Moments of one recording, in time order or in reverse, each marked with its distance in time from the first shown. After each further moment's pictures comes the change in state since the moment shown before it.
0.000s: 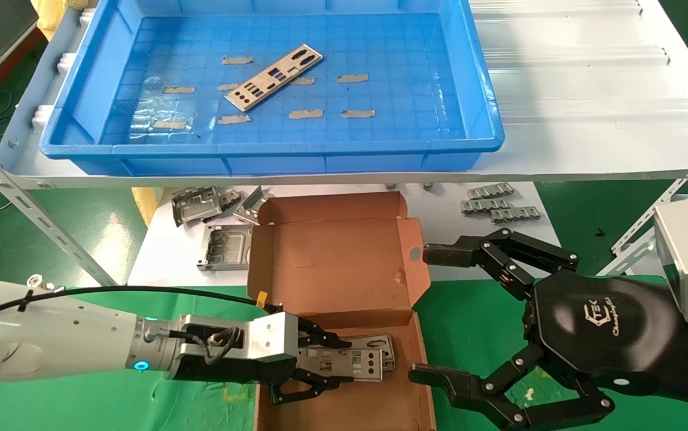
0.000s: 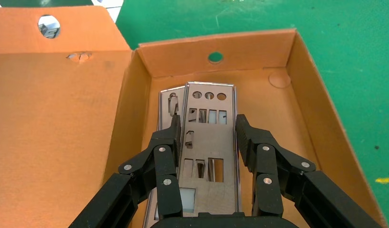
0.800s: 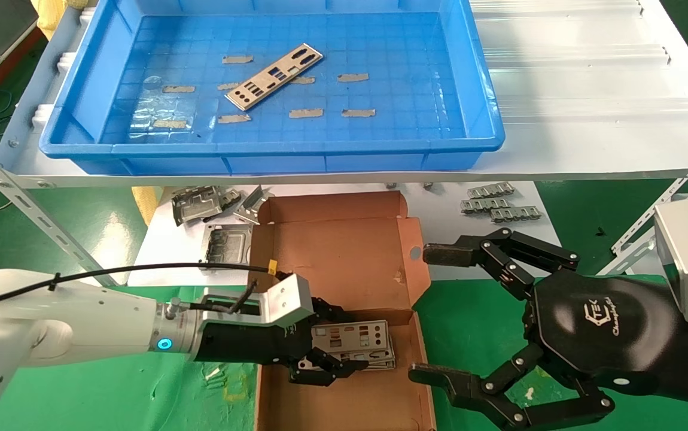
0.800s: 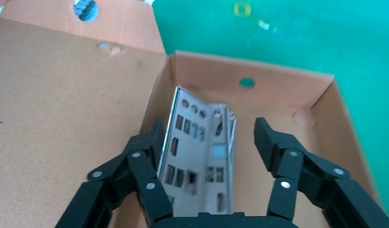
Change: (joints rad) left arm -0.074 0.120 -0.005 0.300 -0.027 0.069 -0.078; right arm 0.000 0.000 0.000 0.000 0.000 0.000 0.000
